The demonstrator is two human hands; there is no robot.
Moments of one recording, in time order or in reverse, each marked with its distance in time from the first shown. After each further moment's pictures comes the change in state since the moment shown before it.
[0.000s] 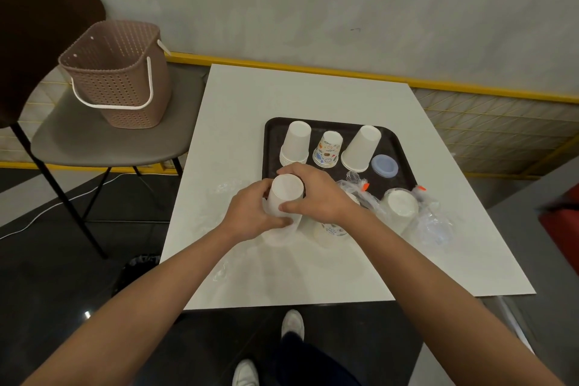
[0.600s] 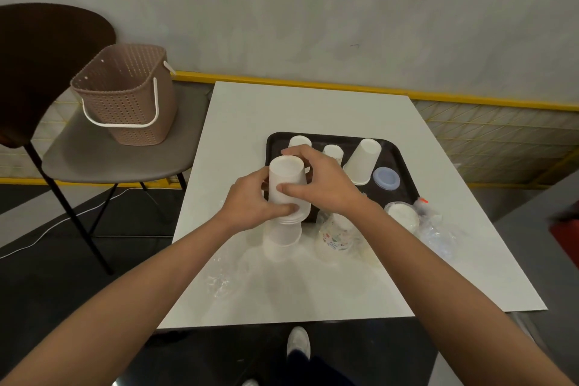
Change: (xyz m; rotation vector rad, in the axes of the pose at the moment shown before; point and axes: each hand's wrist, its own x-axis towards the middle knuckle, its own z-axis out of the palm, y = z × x) left_hand 0.015 0.033 -0.032 -0.075 0.024 0.054; right_hand 0.008 -0.021 -0.035 0.148 0.148 -0.093
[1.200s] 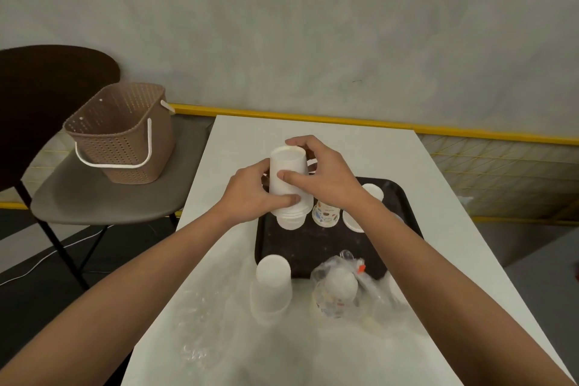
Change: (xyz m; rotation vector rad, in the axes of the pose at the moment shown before) left_hand 0.095 0.040 -0.022 0.033 0.076 0.089; right_hand 0.086 0.001 -0.057 0.011 0.074 -0.099
